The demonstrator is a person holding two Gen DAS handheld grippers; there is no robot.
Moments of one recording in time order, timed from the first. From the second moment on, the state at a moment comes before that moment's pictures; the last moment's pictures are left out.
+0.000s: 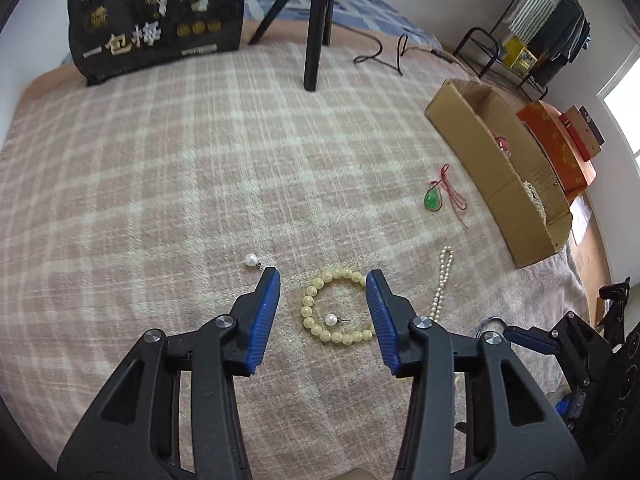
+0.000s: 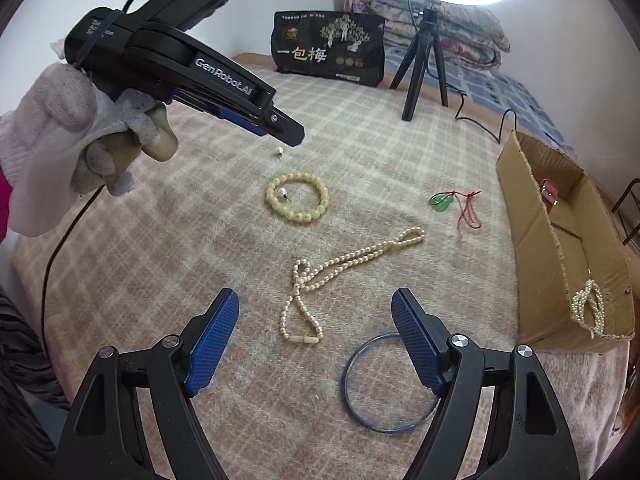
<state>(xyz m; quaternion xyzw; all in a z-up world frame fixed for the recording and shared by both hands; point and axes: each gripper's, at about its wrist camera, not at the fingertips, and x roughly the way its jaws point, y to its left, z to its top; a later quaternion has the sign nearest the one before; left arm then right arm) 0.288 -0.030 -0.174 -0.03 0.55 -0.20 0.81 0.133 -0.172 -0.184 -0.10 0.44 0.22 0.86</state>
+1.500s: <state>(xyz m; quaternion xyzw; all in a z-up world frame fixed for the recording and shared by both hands) 0.304 -0.054 -0.215 0.01 0.57 -0.21 0.79 0.154 -0.162 -0.214 -0.09 0.48 0.22 0.84</state>
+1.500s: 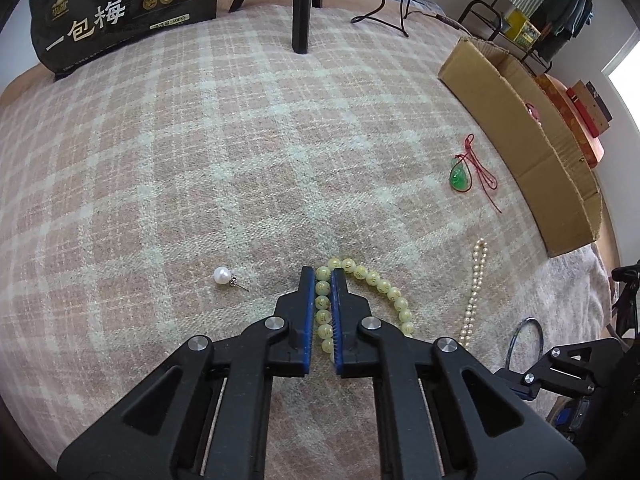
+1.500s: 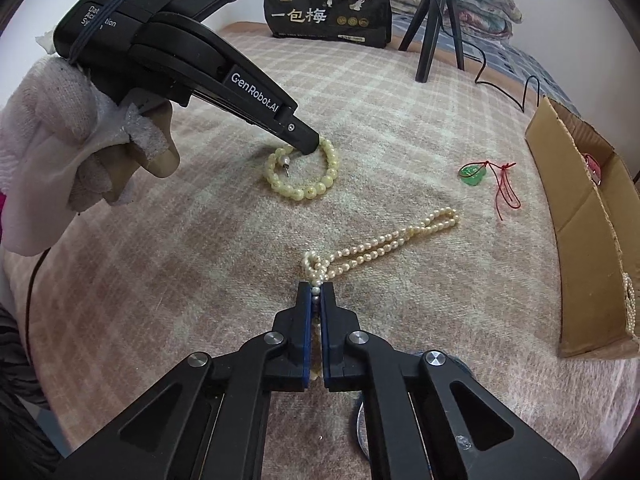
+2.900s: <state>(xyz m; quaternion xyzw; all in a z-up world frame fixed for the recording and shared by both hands) 0.257 -0.073 -0.087 -0.08 0.46 -0.27 0.84 0.148 -0.248 -0.081 -0.02 0.33 0.17 0.93</state>
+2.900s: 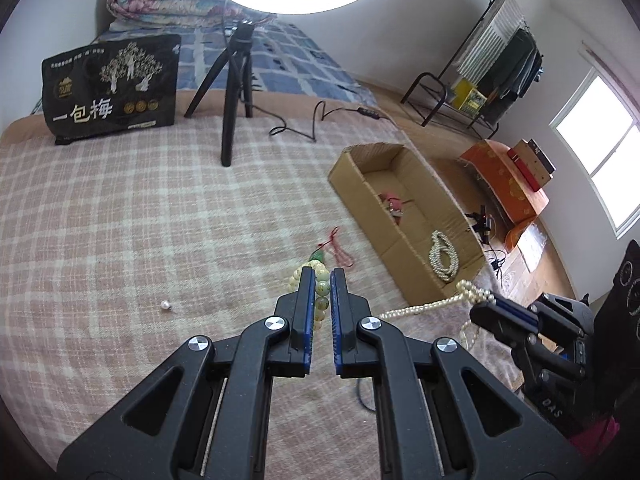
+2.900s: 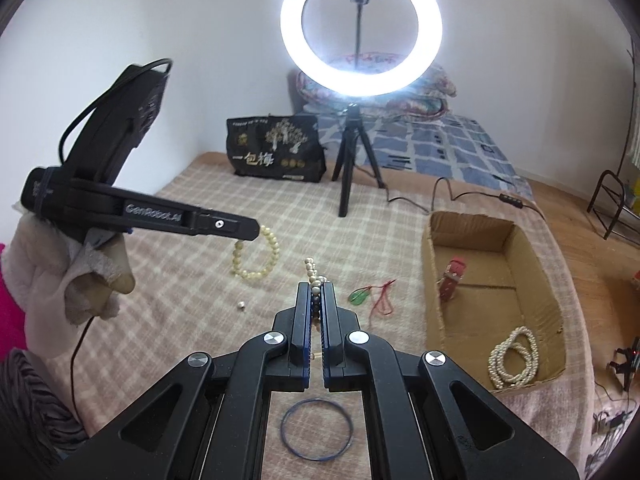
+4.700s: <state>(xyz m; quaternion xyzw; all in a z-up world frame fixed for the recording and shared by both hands) 0.256 -0.279 -0.110 -0.01 0.46 -0.38 0.80 0.282 -0.414 -0.117 0.00 0.37 0.06 0.93</state>
